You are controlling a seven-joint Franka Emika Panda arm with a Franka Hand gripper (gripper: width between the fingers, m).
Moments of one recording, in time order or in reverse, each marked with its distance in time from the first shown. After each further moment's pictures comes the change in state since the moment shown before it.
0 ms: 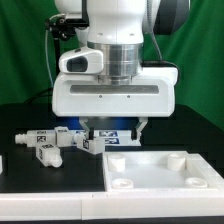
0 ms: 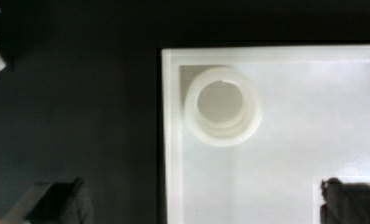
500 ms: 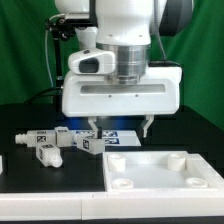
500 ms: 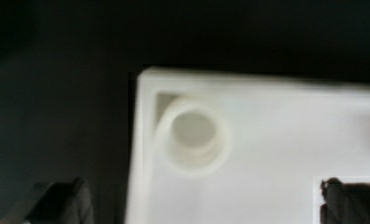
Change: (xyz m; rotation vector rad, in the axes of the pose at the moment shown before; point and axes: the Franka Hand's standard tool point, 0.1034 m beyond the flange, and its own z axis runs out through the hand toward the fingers) arm -0.027 -0.019 0.001 -0.008 0.009 -0.201
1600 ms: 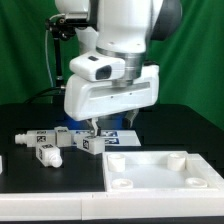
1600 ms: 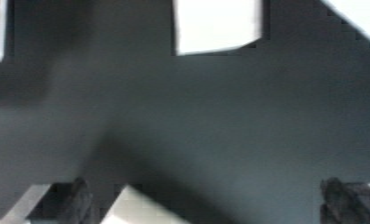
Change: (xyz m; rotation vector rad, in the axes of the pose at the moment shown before) arm -0.056 -0.013 0.016 -0.095 -0.240 -0.411
